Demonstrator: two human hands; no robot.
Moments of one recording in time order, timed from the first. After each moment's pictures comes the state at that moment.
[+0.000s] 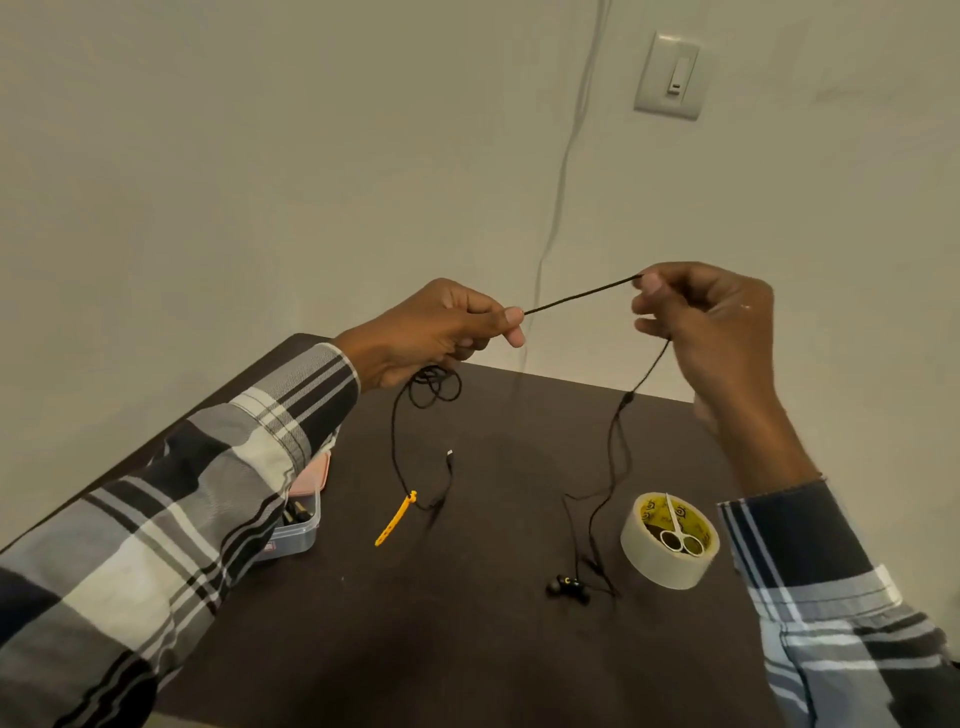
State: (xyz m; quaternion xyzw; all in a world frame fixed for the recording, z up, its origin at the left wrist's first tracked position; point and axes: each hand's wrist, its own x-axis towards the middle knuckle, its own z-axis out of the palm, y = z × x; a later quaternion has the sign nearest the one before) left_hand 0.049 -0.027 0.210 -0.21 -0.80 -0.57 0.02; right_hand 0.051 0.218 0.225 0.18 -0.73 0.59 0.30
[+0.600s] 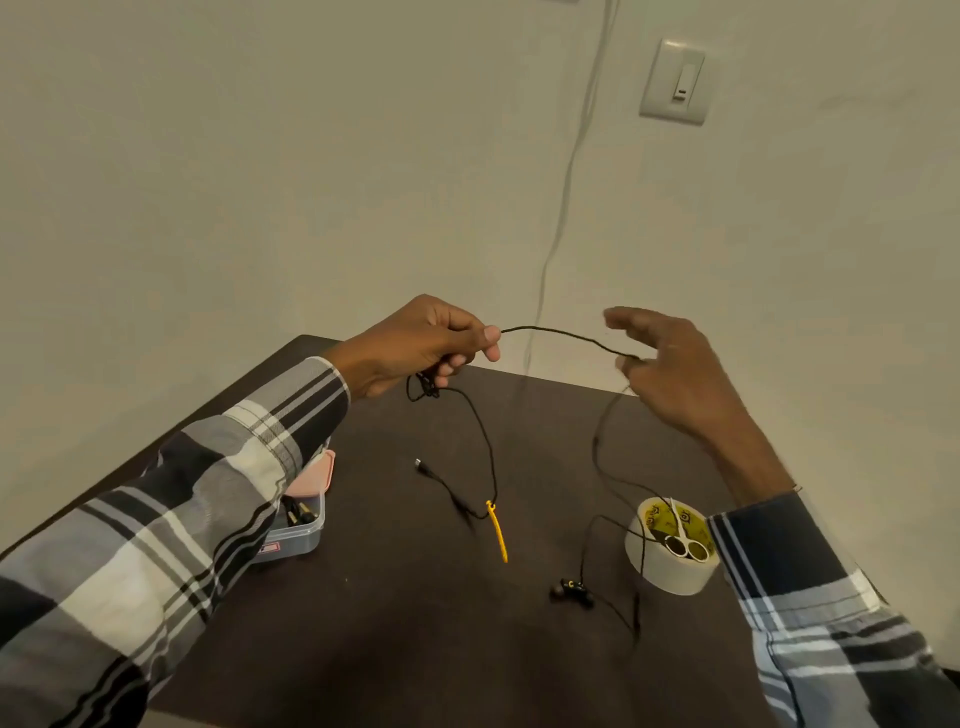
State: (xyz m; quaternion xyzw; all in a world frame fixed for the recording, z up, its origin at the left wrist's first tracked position) left_hand 0.040 -0.045 0.195 -0.17 -0.81 -0.56 0.01; right_hand 0.026 0.225 0.200 0.17 -0.91 0.34 0.18
